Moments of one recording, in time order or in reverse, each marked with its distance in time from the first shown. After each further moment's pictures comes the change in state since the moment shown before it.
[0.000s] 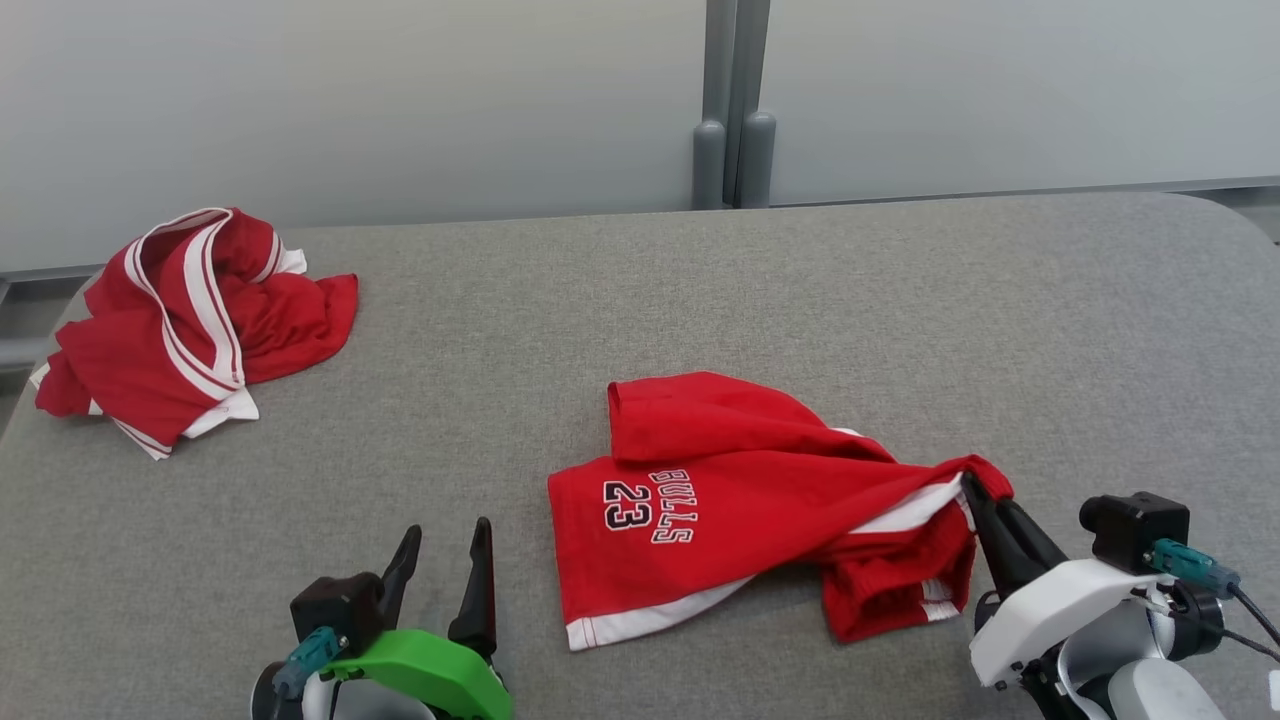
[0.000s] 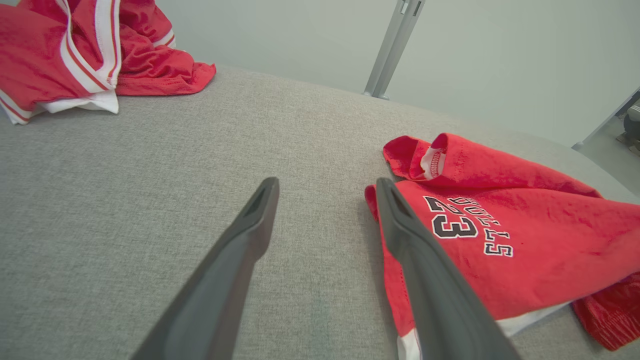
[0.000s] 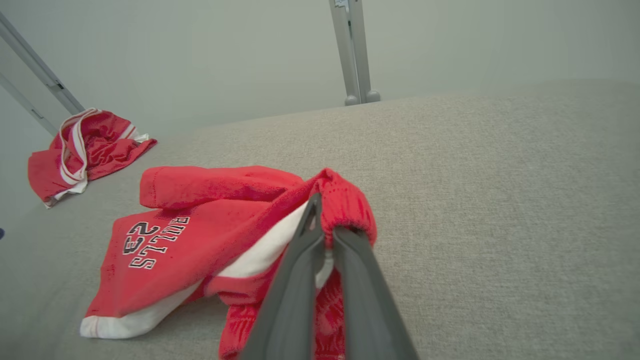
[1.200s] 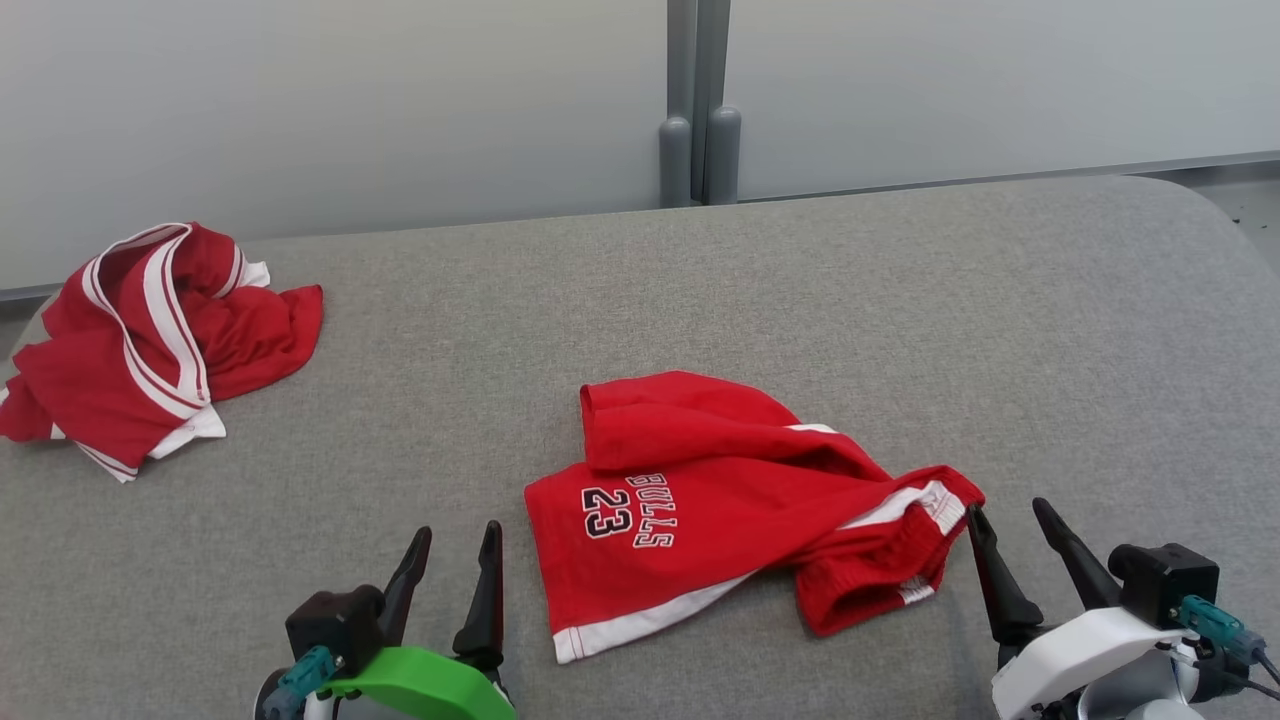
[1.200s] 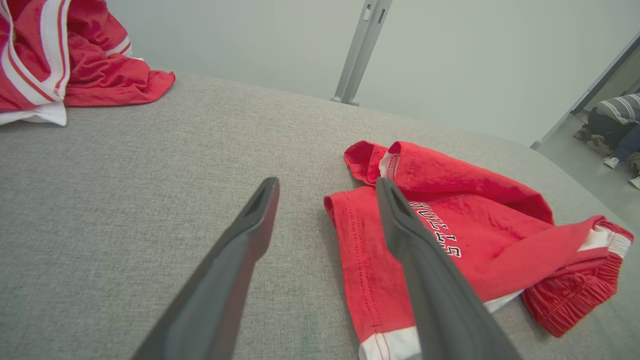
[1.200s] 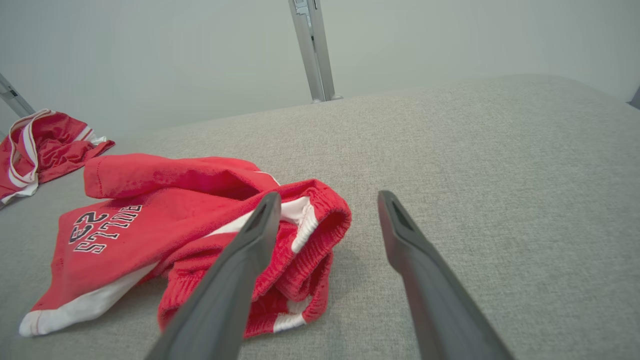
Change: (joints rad) left arm 0.041 0.014 -0.018 -0.095 -0.007 -0.005 -0.001; right arm 0.013 -0.049 0.005 0.143 -0.019 0.000 -0.167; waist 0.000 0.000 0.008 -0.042
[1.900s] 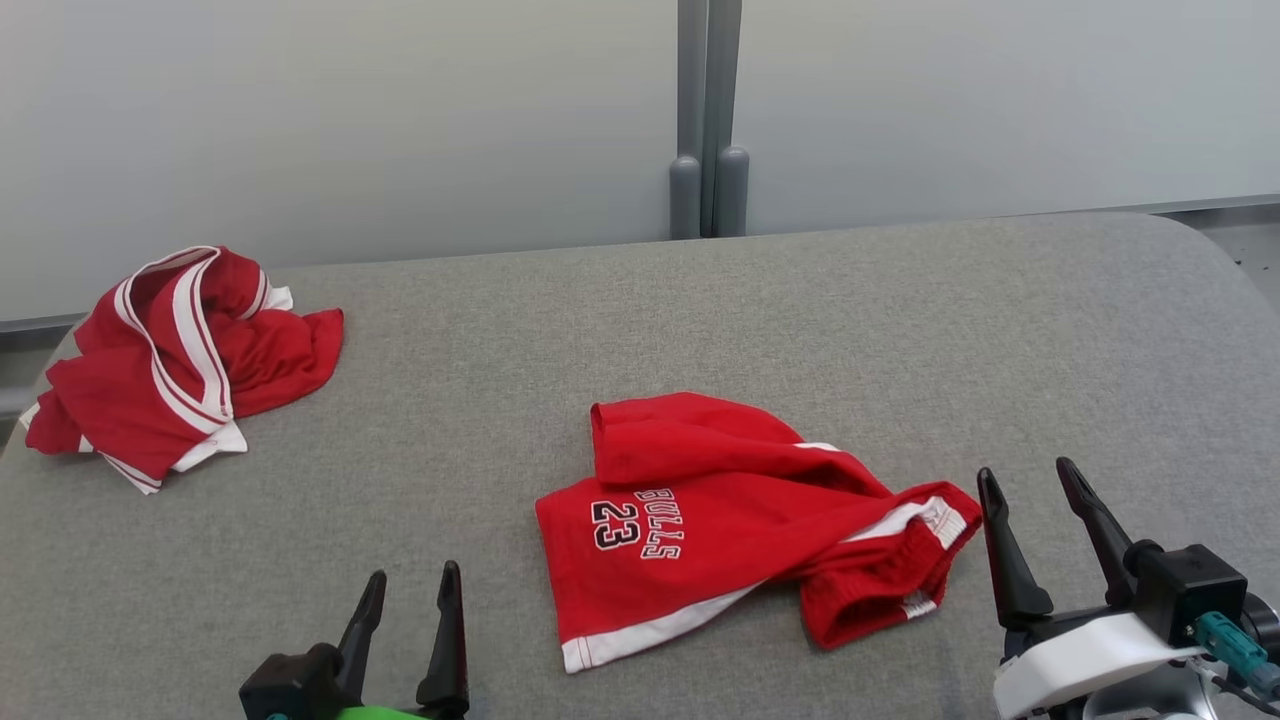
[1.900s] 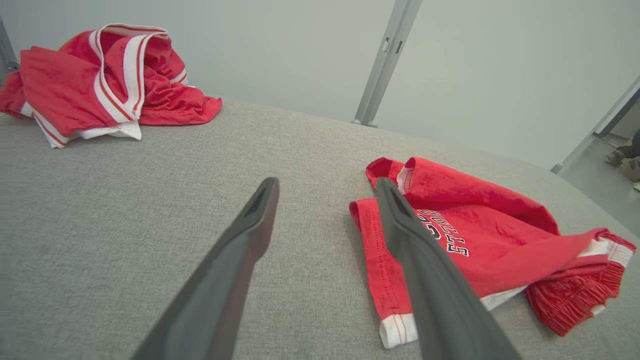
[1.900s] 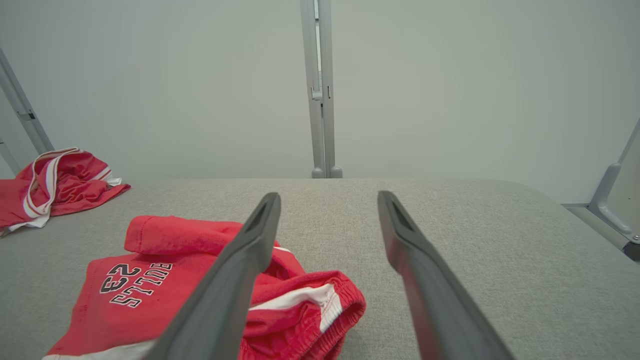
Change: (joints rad) left arm 0.150 0.043 0.057 -0.162 0.030 0.062 -0.009; right arm 0.107 0.117 -0.114 -0.322 -0.249 0.000 0.045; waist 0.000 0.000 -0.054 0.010
